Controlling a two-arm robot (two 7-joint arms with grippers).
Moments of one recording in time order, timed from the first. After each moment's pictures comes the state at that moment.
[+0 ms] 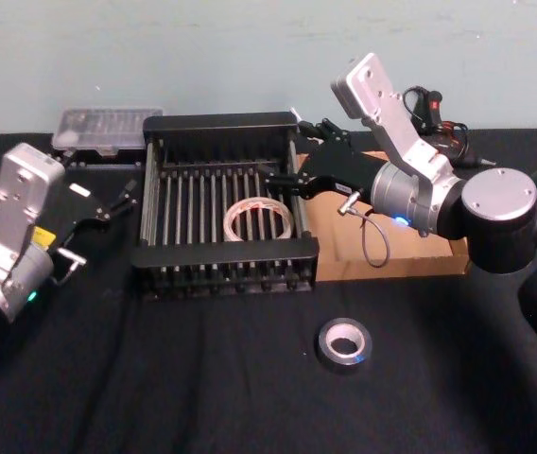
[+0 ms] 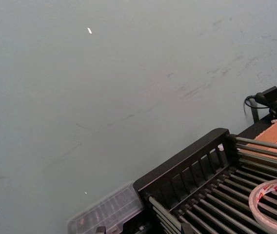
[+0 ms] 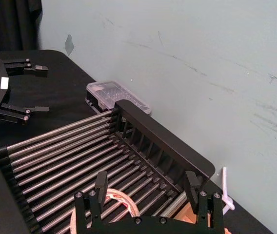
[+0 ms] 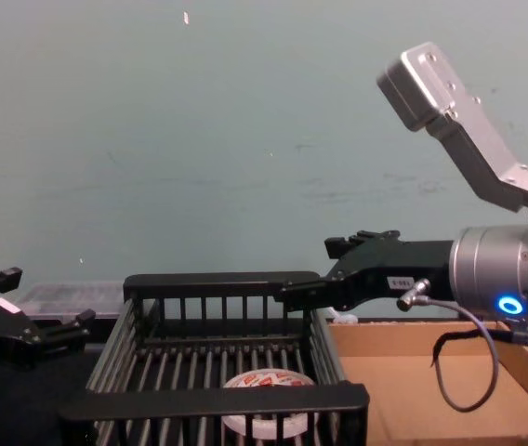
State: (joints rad) left arm -0.20 0.60 0.45 -1.41 -0.25 -0.12 0.03; right arm 0.52 0.27 -0.52 -1.28 0.14 0.17 0.46
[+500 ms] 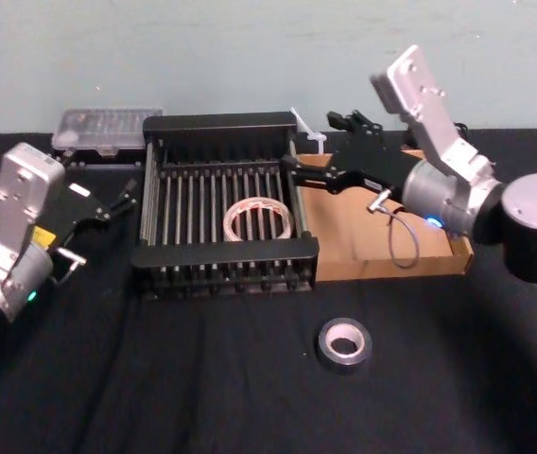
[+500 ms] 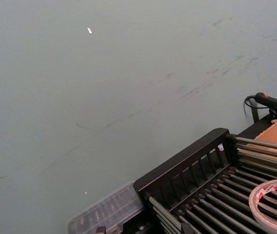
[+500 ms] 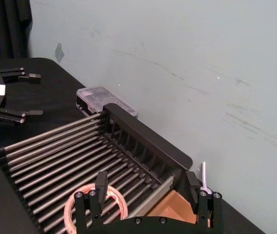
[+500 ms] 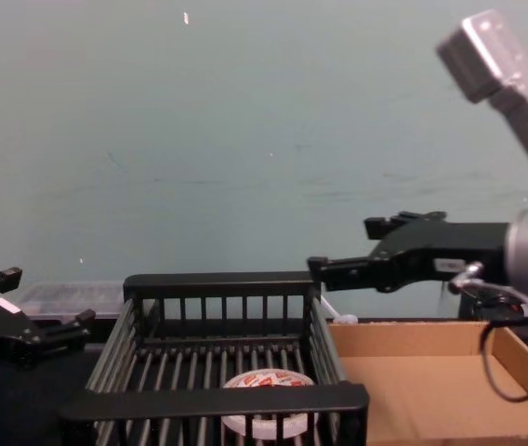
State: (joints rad) left arm -0.20 0.60 0.45 -1.41 -0.25 -0.12 0.03; right arm 0.44 0.34 -0.46 -1.41 0.16 0.20 0.44
